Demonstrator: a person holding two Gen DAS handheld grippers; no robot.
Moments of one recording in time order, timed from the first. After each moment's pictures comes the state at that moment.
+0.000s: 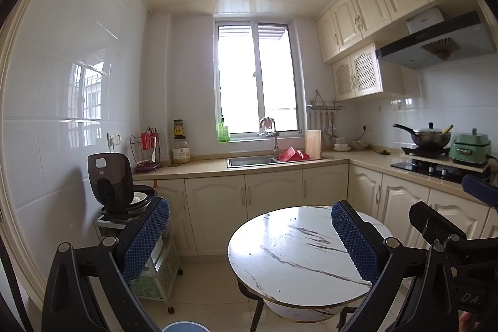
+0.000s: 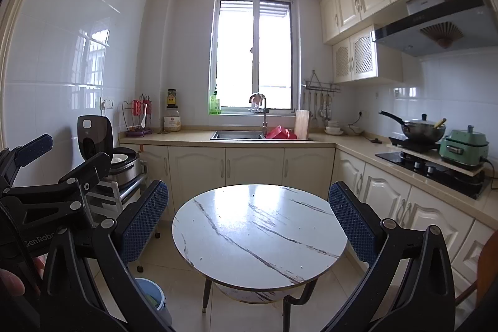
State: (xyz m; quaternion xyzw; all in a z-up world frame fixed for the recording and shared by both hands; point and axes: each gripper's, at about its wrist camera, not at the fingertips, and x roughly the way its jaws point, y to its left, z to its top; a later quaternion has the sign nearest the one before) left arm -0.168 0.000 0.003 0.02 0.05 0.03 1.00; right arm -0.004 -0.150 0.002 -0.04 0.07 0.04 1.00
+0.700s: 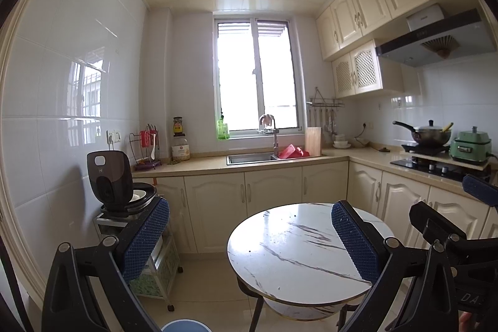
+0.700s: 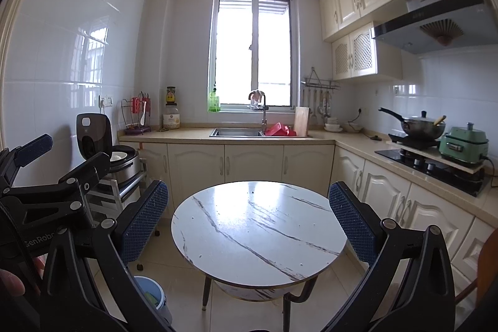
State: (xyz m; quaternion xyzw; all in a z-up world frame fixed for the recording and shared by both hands) left arm -0.169 0.004 0.004 0.02 0.05 0.02 1.00; right arm 0.000 -0.154 -0.001 -0.04 0.07 0.04 1.00
